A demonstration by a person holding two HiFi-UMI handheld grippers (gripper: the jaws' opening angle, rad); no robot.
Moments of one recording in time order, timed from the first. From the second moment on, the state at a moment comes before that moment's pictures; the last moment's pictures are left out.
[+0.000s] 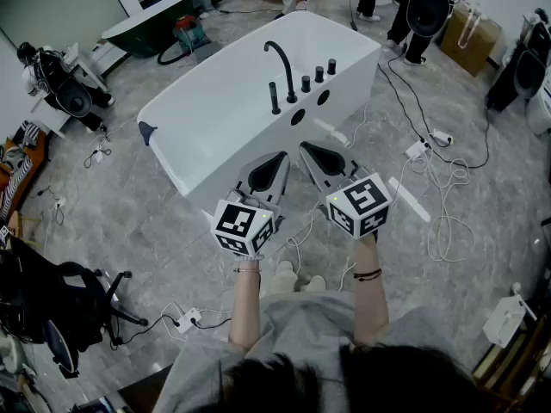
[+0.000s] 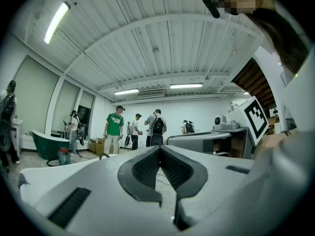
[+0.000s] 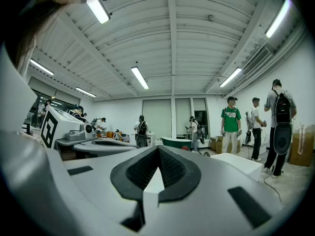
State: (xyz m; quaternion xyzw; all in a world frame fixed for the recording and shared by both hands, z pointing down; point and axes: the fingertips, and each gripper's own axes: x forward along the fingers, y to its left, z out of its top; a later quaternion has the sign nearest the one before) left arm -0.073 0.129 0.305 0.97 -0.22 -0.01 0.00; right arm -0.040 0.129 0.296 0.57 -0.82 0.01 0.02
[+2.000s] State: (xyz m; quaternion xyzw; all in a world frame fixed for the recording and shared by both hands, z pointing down) left arm -0.054 -0.012 0.310 0.98 -0.21 -0.01 0.02; right arm -0.011 -0.005 0.295 0.59 -0.80 0.02 -0.01
